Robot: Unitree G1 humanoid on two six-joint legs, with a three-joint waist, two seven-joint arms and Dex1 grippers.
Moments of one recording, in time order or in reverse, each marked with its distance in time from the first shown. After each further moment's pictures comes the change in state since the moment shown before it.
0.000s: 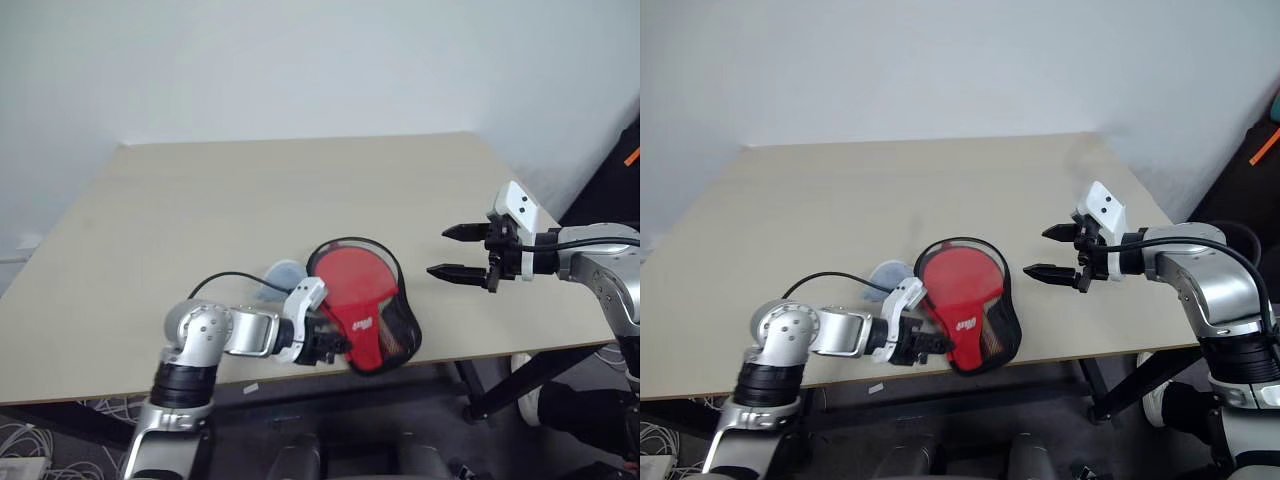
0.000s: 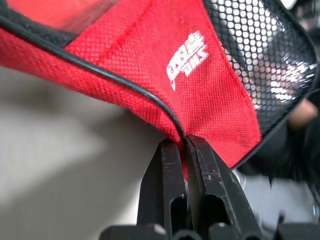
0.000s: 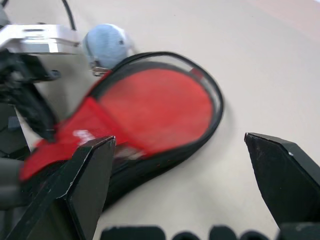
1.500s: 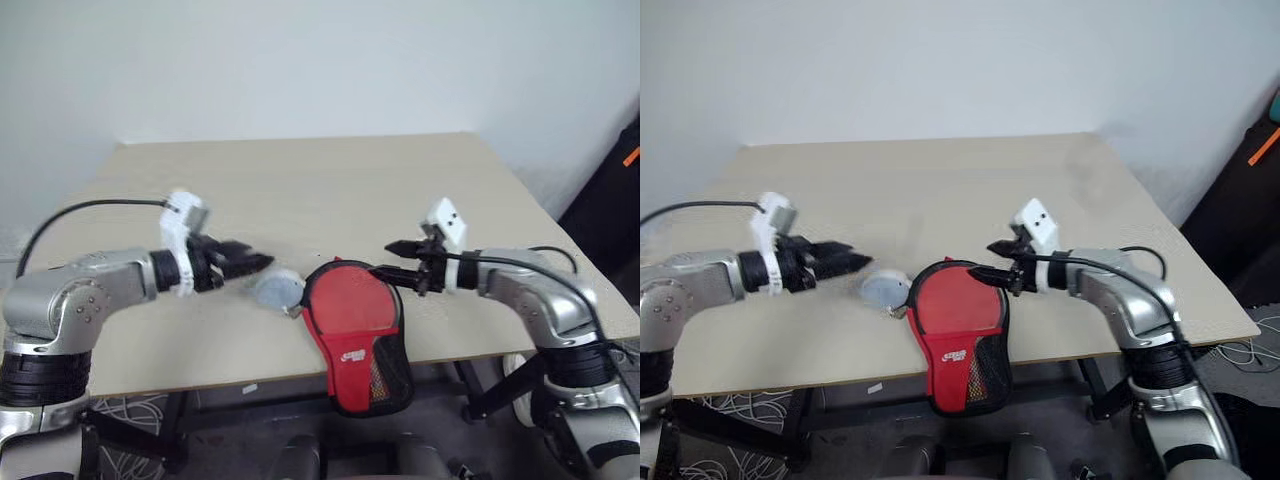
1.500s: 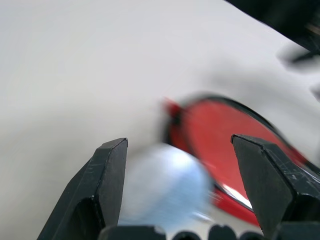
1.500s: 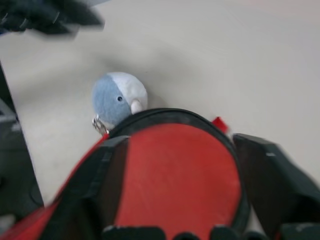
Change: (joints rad) left arm -0.026 0.413 0.263 0.119 0.314 -0.608 -0.429; right arm 0.002 0.409 0.089 -0.067 0.009 0.191 -0.331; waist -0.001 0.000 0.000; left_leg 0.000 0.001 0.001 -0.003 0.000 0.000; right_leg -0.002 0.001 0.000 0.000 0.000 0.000
